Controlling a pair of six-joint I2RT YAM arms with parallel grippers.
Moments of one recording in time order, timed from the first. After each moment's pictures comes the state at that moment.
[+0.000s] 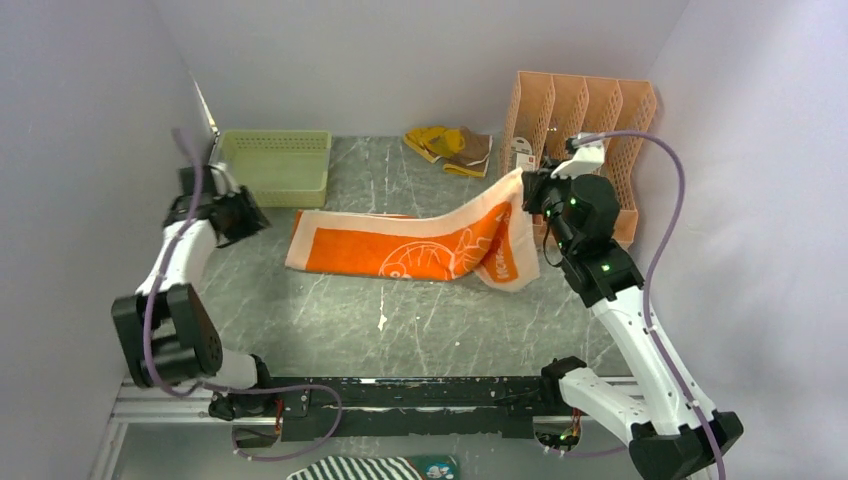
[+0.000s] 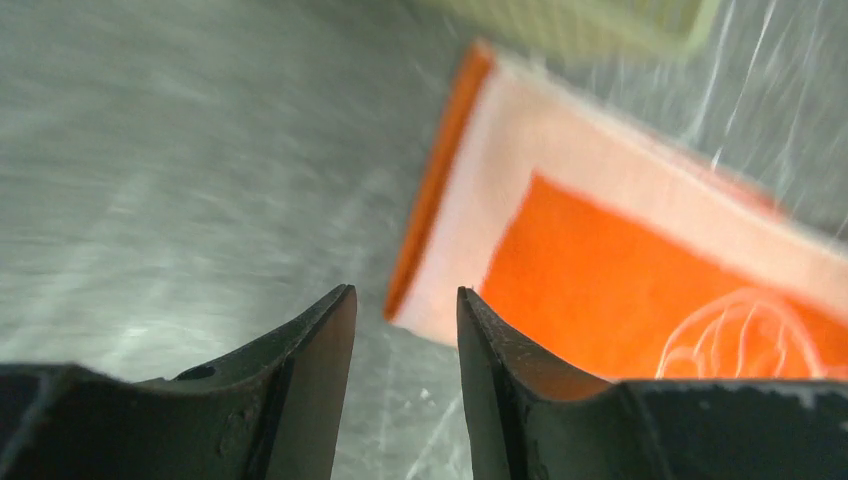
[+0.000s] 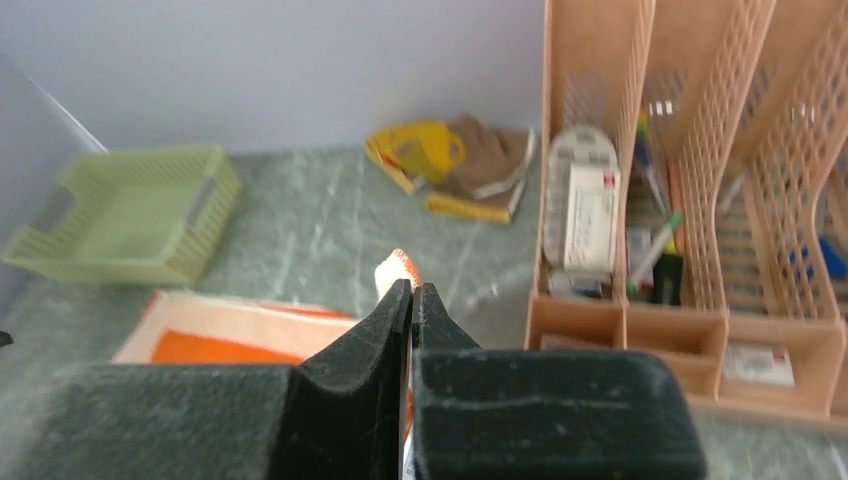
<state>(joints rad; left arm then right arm) 0.29 1.36 1.03 -0.42 0.24 -0.26 0.36 0.91 1.08 -0.20 0.19 0.22</state>
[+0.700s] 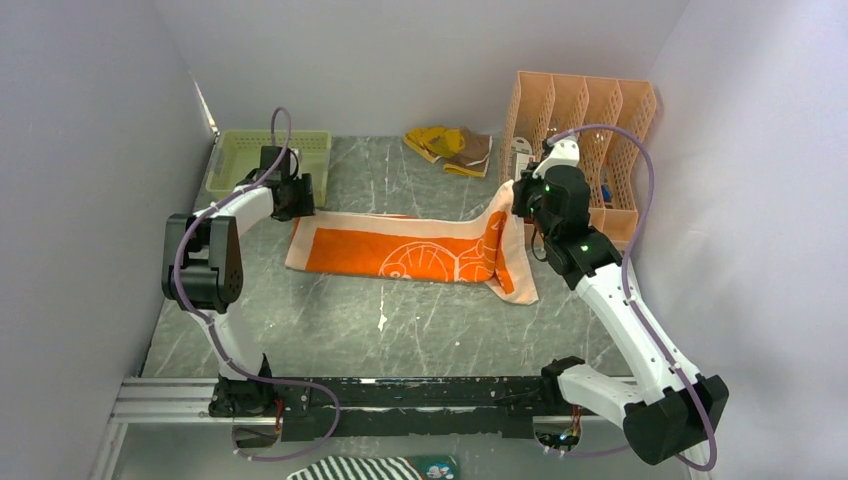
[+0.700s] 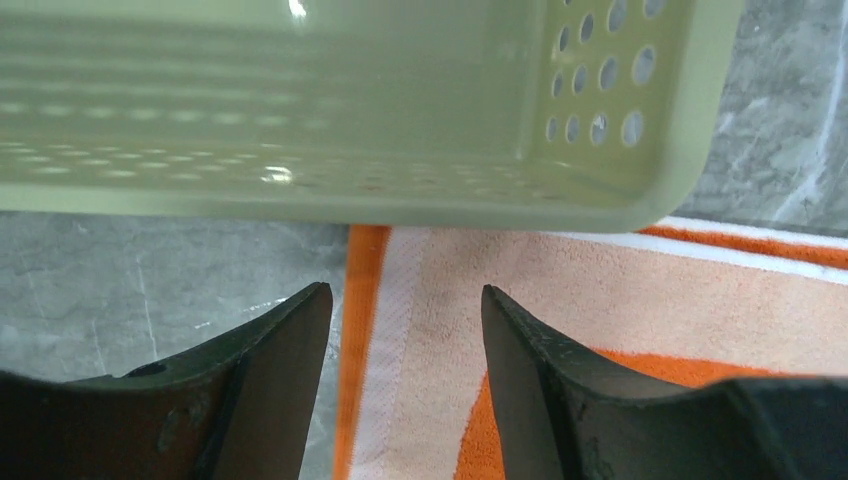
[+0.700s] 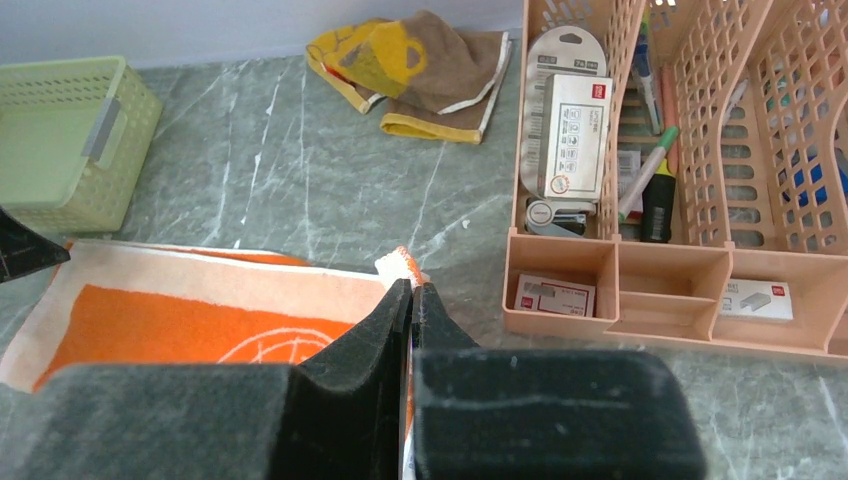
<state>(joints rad) -0.07 1.86 1.24 -0.30 -0.02 -0.14 0.36 1.05 1.03 -0.27 0.23 0.23</state>
